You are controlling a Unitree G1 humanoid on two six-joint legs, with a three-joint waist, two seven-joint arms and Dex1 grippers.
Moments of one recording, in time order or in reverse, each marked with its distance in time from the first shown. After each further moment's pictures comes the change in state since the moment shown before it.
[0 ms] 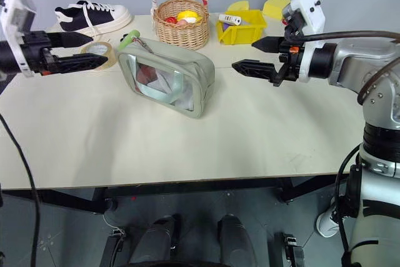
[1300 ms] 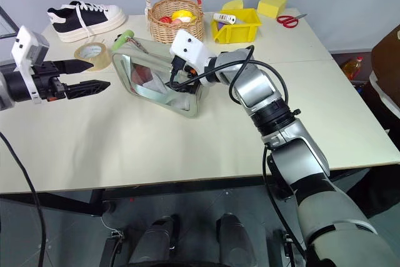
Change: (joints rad) left arm 0.269 -0.013 0.100 -0.197 -0.036 0.025 0.145; right arm -0.231 0.512 0.503 0.546 -0.543 -0.676 -0.045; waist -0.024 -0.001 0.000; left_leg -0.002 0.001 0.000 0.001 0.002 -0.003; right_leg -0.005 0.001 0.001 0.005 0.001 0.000
